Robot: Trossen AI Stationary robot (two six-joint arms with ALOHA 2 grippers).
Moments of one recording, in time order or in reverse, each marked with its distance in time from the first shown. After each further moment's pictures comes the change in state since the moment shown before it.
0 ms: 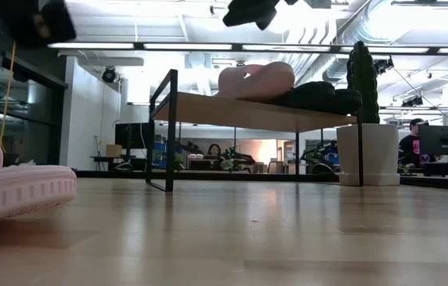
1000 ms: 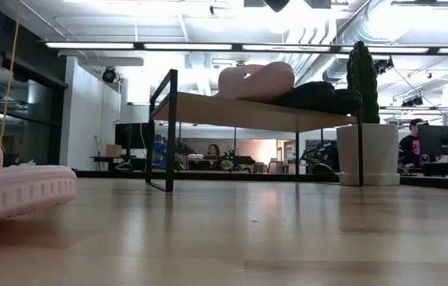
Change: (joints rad) left arm -0.387 0.001 -0.129 0.100 -0.305 -0.563; right arm 0.156 0.009 0.000 0.005 0.069 0.135
